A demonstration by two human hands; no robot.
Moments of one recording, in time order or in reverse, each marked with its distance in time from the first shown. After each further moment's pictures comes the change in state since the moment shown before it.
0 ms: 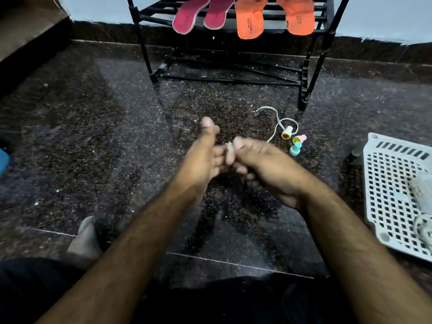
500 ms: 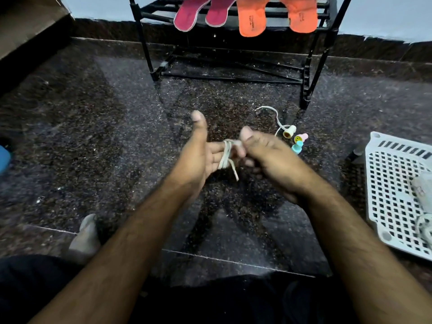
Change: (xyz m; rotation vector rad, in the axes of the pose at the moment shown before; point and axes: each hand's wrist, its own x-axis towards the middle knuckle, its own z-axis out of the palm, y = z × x) left_hand 0.001 0.002 -0.006 -0.081 -0.028 0.042; right_hand 0.002 -0.003 -0.005 -0.083 0.096 -0.070
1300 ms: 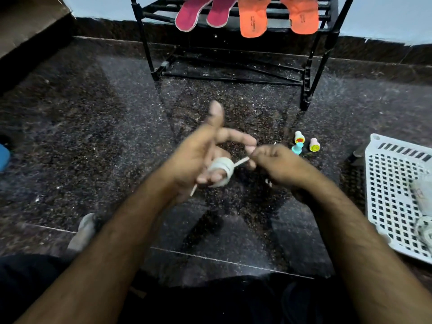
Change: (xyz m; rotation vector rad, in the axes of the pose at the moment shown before) left_hand -0.007 0.020 -0.012 0.199 -0.299 0.006; right_hand 0.002 0.022 -0.023 -0.309 0.085 0.183
